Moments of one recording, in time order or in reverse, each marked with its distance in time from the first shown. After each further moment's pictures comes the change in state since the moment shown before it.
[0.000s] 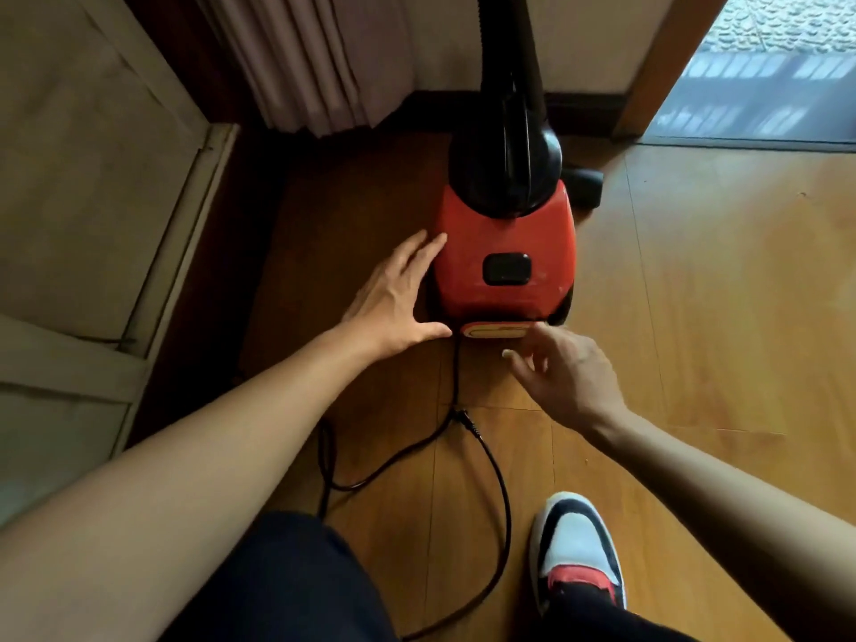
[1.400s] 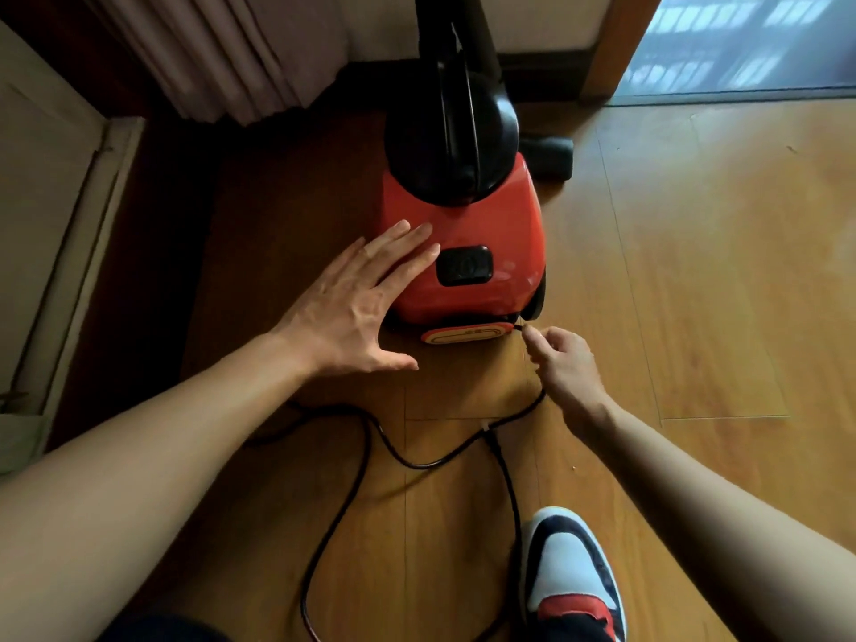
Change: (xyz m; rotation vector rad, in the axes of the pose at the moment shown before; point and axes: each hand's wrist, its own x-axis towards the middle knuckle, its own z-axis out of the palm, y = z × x) left_hand 0.029 -0.001 0.004 0.431 -0.082 0.390; right_hand 0.021 0.054 0.029 0.686 0.007 0.694
